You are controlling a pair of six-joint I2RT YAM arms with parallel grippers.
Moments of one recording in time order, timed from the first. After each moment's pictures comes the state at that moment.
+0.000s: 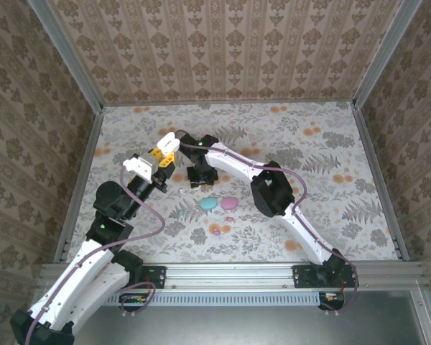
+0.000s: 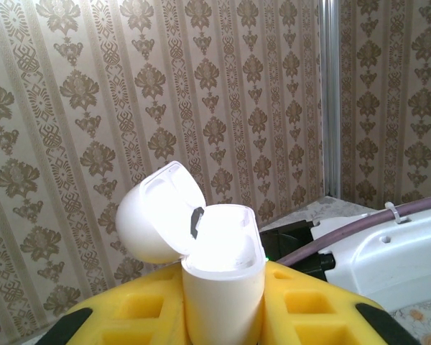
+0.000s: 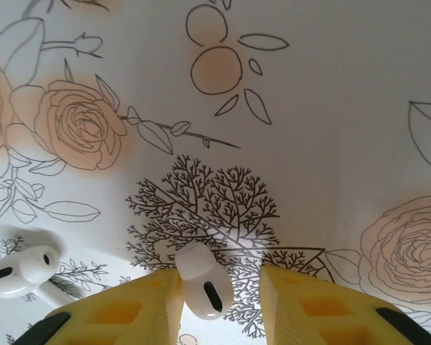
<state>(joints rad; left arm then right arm) -0.54 0.59 0.54 0.24 0.15 0.10 0.78 2.55 2.33 -1.20 -0.09 0.62</state>
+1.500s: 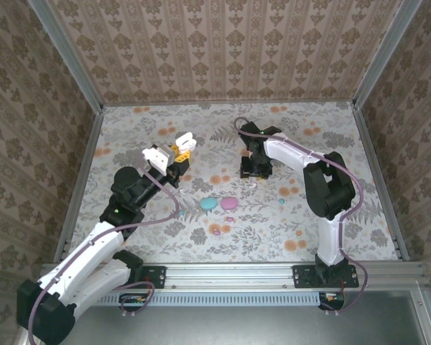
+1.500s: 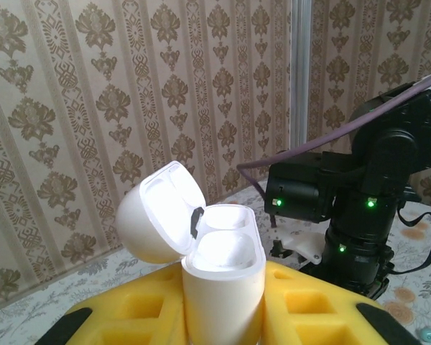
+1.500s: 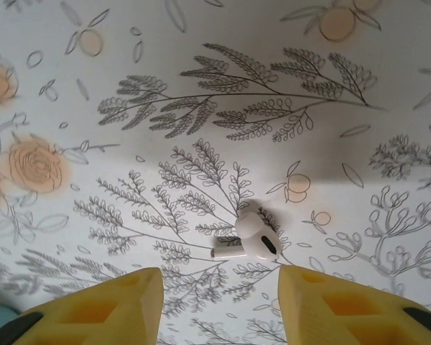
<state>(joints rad) -0.56 0.82 0.56 0.32 0.23 0.06 0.46 2.00 1.52 -0.96 -0.06 0.58</state>
